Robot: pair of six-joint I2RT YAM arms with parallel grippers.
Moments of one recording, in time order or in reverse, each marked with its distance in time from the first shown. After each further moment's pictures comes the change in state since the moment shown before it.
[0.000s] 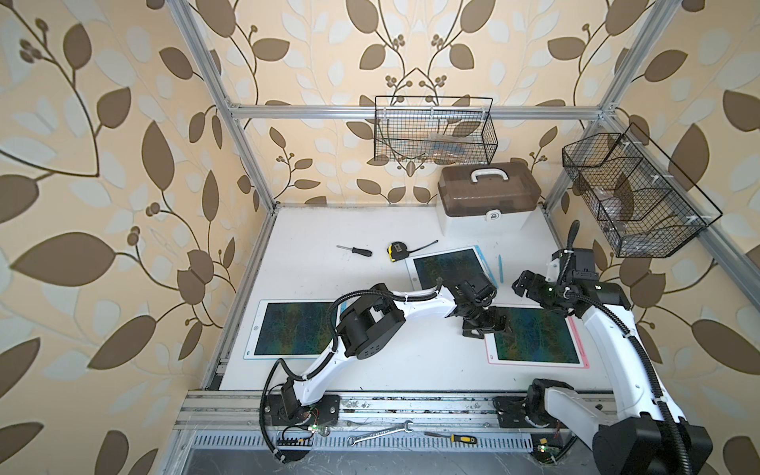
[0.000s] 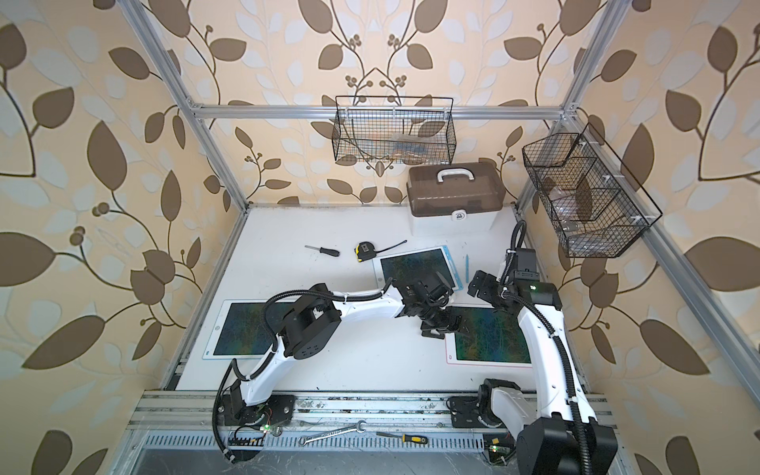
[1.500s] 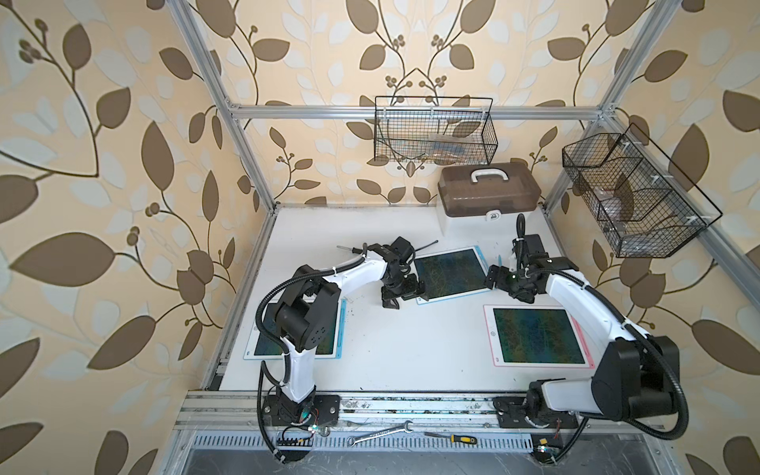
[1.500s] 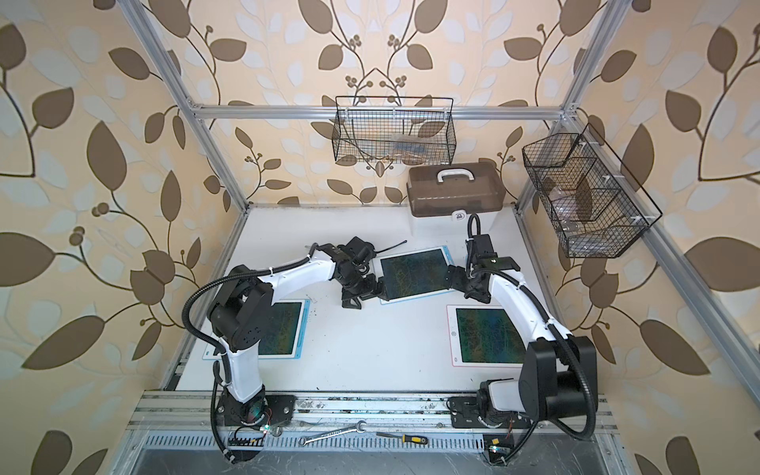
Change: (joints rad) left arm 0.454 -0.415 -0.383 -0.413 -0.161 0.234; right arm 0.235 0.372 0.085 0.151 0.071 0.084
